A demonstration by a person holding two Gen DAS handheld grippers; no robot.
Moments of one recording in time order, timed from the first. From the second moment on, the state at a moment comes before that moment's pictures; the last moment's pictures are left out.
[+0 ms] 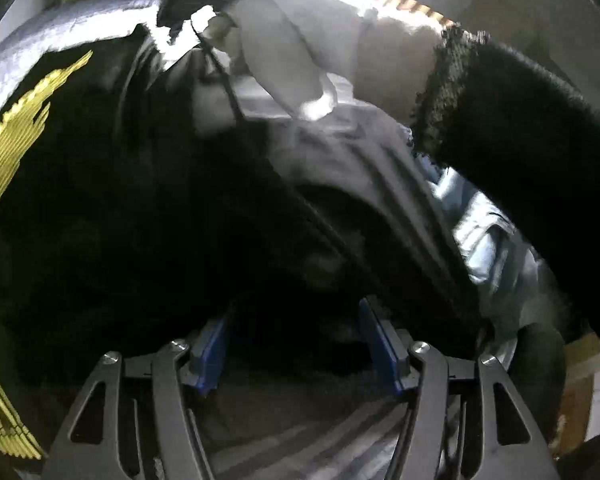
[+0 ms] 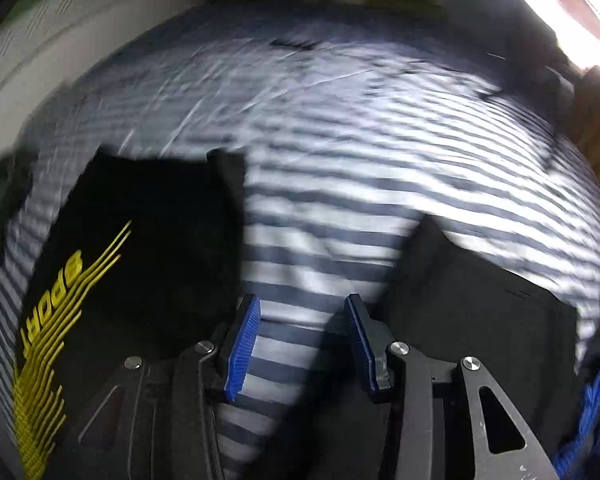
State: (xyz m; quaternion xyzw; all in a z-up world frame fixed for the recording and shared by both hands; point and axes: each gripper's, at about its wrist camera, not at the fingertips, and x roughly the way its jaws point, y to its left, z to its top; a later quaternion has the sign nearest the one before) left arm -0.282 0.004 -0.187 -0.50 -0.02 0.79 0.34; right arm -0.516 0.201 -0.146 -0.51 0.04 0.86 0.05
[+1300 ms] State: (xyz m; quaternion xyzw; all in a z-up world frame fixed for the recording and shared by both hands) left arm -0.227 0.103 -0.152 -0.46 -0.01 0.74 0.49; right arm -0.394 0.418 -0.108 -0.44 0.22 0.86 0.16
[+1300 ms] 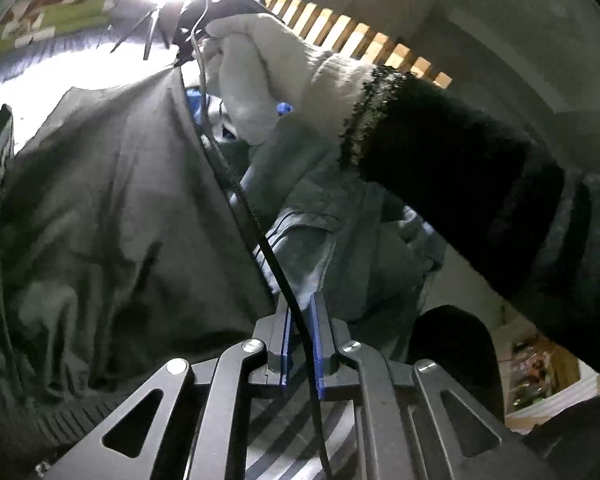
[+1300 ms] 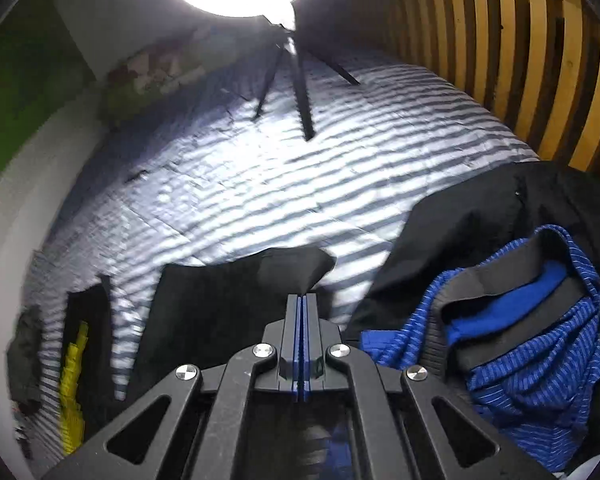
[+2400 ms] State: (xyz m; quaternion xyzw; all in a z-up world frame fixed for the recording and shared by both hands) left arm -0.237 0.037 -0.148 -0.48 -0.05 0.72 0.50; right arm -0.405 0.360 -0.063 -0.45 0.16 0.87 0.14
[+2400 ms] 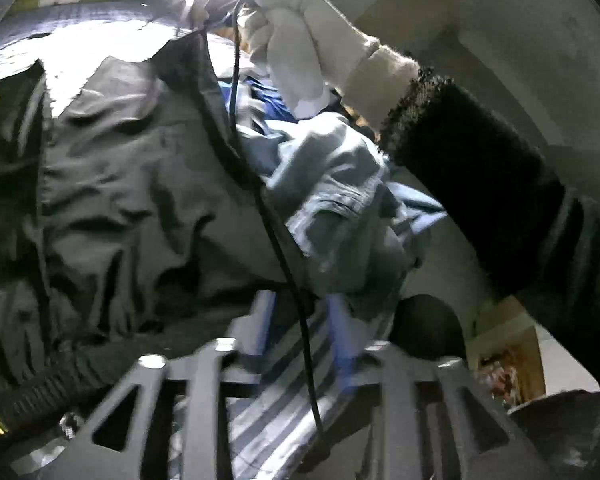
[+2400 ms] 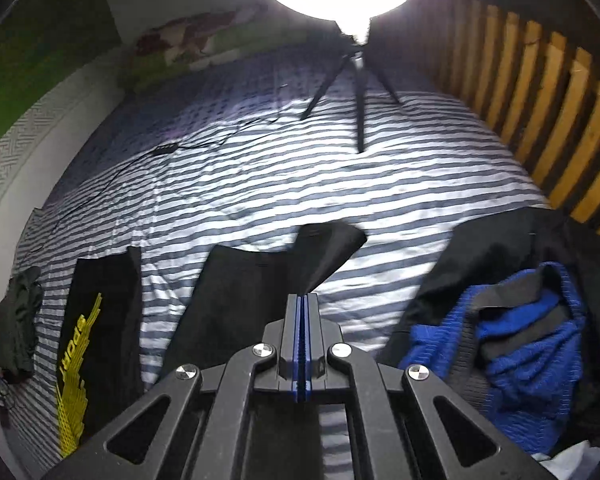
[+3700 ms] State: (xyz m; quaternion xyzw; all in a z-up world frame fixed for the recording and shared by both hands) left arm -0.257 0.053 -0.163 -0.47 -0.04 0.74 0.48; right arm -0.394 0.432 -0.144 -0.51 0.27 0.82 0.08
